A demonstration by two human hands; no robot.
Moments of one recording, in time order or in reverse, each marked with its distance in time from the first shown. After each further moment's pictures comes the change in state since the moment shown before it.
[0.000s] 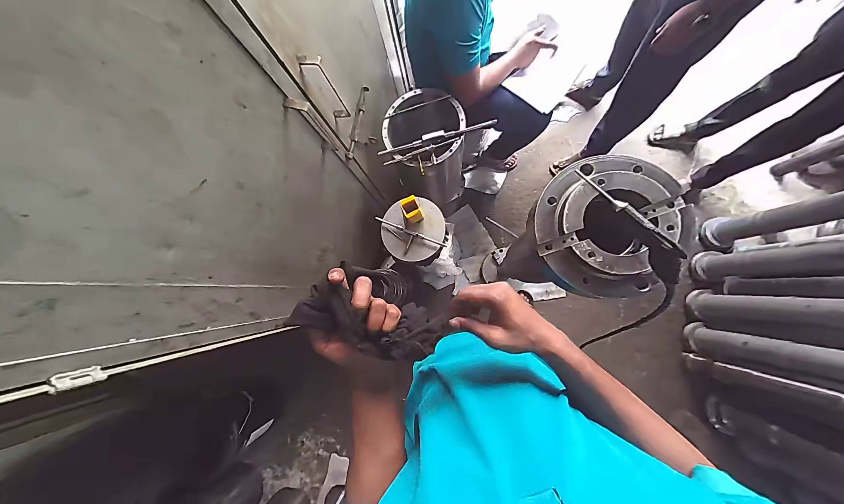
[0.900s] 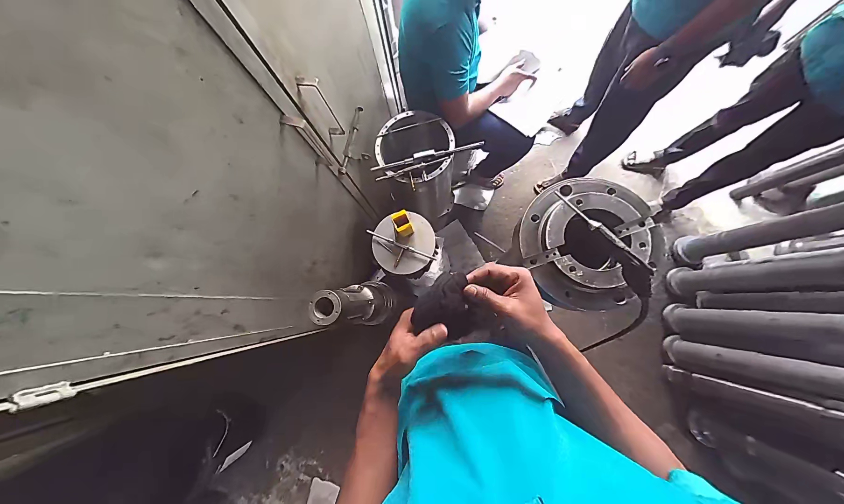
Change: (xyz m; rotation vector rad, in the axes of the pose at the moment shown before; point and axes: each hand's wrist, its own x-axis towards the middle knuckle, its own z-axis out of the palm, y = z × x) left_hand -0.015 -0.045 0.004 0.914 -0.001 -0.475; right_hand 0.001 -0.003 -0.023 0.417 0.391 0.165
